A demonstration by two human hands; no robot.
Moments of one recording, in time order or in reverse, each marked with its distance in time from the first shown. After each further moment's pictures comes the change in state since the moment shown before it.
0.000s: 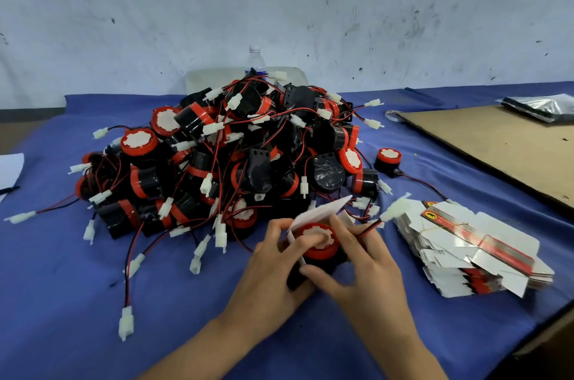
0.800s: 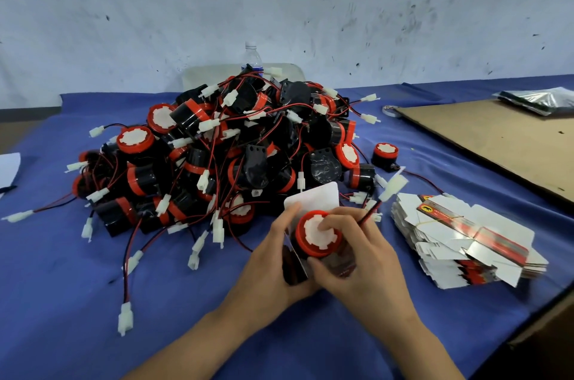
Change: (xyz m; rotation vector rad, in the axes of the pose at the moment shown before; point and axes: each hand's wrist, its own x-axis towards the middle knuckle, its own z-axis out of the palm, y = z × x) left_hand -0.001 0.000 0.001 -0.323 -0.001 -0.102; right_hand 0.006 -0.001 -0.011 0.142 -0.104 -0.028
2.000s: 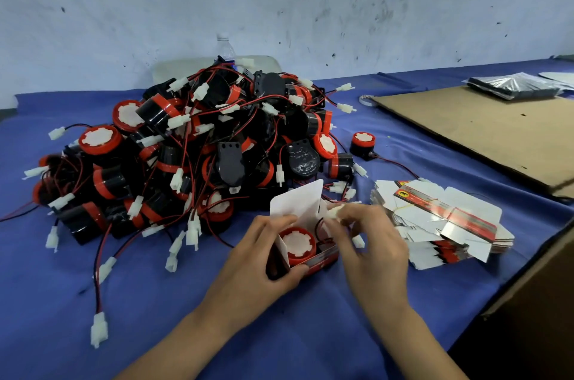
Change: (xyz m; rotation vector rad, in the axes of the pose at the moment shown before) left_hand 0.001 0.005 -0.002 0.271 -0.041 0.094; right_hand 0.000 0.023 0.001 -0.063 0.451 -0.189
